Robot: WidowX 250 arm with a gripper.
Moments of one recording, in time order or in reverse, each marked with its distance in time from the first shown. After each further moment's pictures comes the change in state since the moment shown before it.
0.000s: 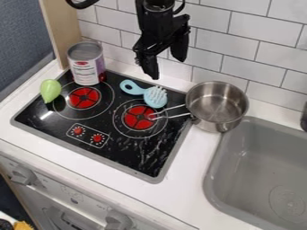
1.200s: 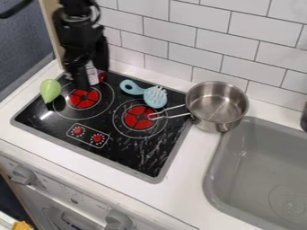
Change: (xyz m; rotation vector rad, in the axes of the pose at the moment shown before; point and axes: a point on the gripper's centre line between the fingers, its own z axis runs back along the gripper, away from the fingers) arm 0.075 0.106 0.005 0.116 -0.044 0.478
